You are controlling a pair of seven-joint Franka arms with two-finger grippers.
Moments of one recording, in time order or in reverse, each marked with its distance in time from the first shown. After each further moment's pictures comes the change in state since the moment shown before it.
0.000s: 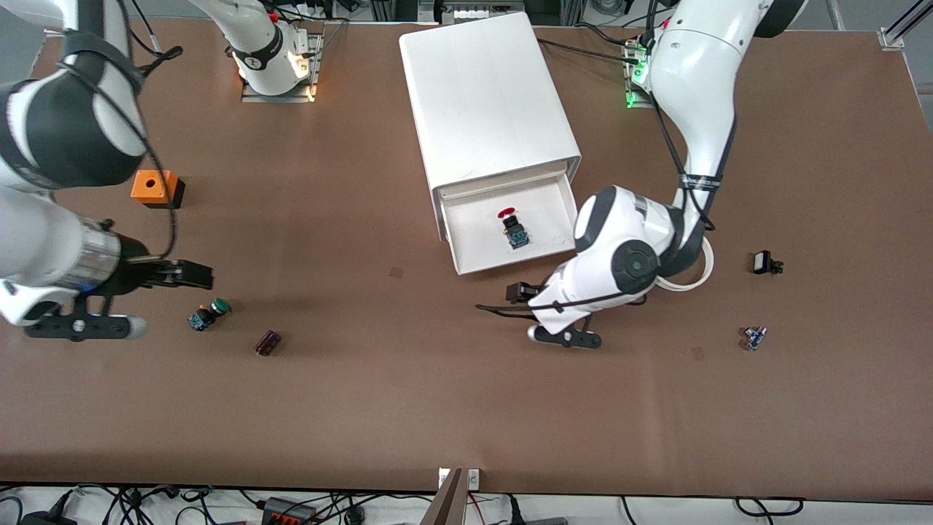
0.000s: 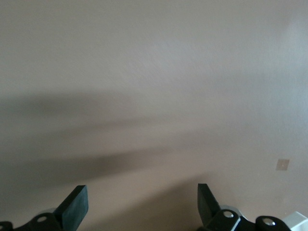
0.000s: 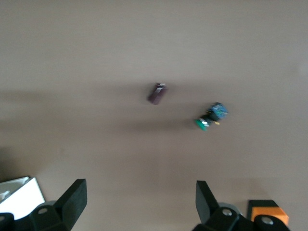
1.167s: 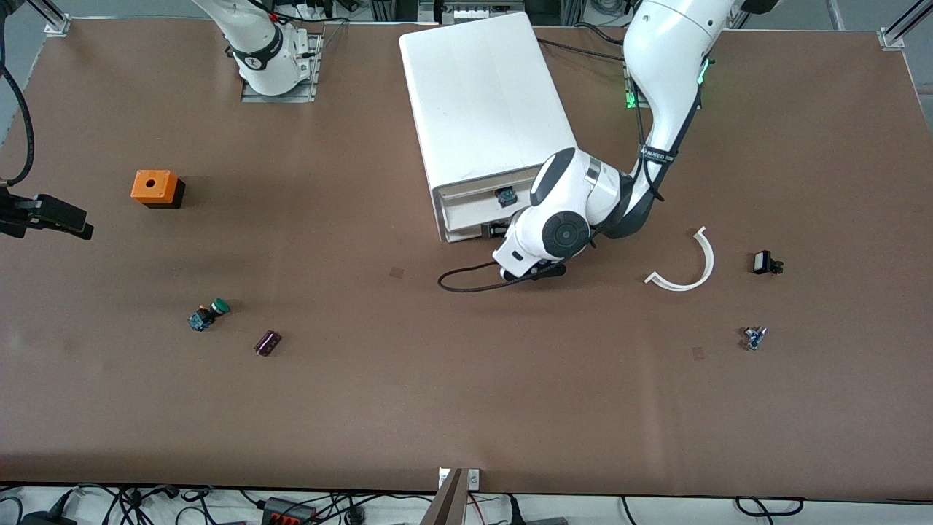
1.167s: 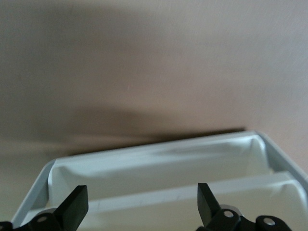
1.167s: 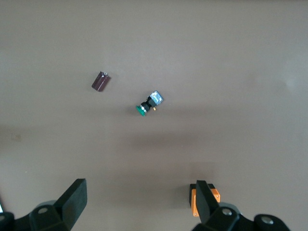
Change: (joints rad) left arm -0.036 -0.128 -0.114 -0.267 -0.003 -0.165 -0.341; right arm -0.117 -0.312 -0.056 -0.351 -0.036 0.098 -0.214
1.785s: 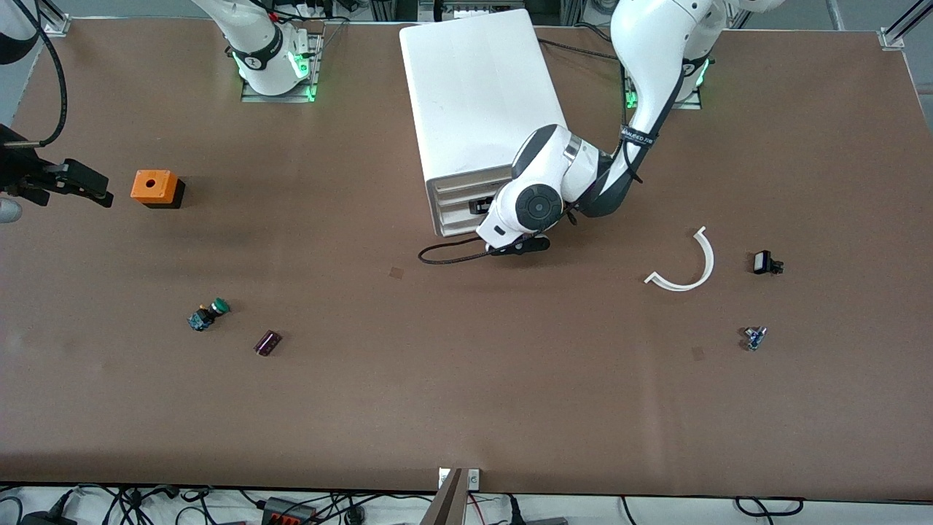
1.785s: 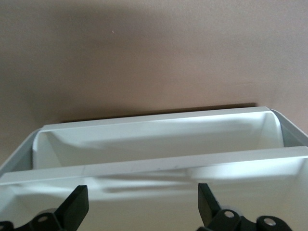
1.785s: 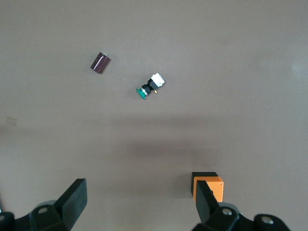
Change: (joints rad) left arm -0.050 -0.030 -0.024 -0.054 0.033 0.016 -0.078; right arm 0.005 -0.212 -0.002 -0.318 -0.005 0.130 0.000
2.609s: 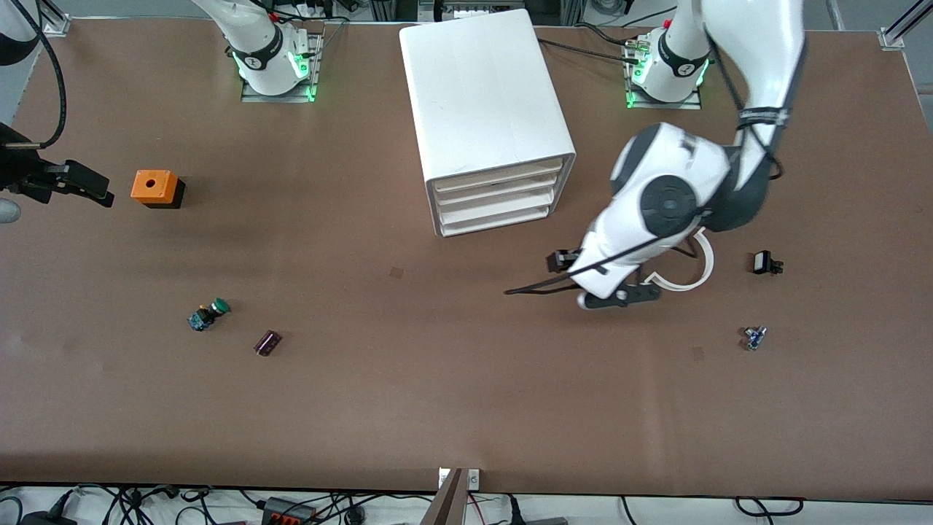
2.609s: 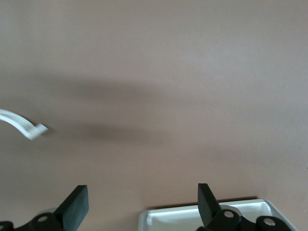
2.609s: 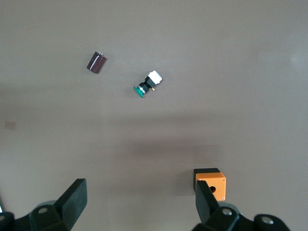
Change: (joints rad) left arm 0.271 -0.150 0.021 0.156 0.244 -0.064 0.154; right arm 0.000 -0.001 -0.007 -0.013 0.000 0.000 0.036
